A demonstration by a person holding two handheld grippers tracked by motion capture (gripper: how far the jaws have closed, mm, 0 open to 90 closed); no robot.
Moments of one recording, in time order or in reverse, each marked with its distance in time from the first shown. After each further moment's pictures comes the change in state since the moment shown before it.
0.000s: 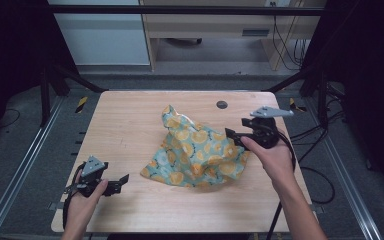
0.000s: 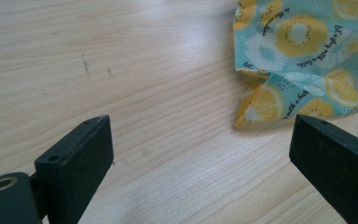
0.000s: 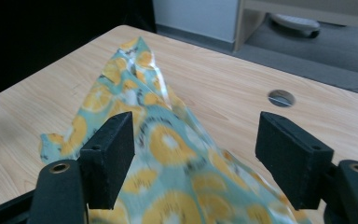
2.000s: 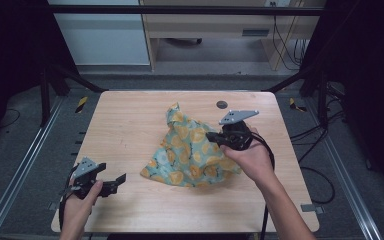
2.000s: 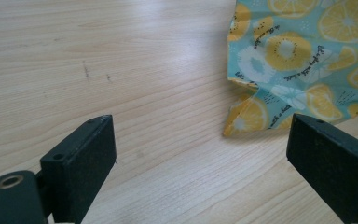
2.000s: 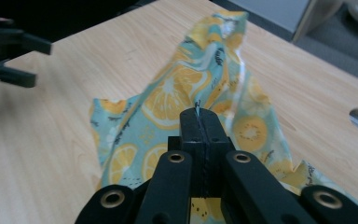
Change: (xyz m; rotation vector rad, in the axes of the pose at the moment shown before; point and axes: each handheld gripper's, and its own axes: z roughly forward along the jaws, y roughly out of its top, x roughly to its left) left arm 0.000 0.001 -0.013 -0.058 -0.036 -0.051; right arm 0.052 0.006 0.023 0.101 0.184 -0.204
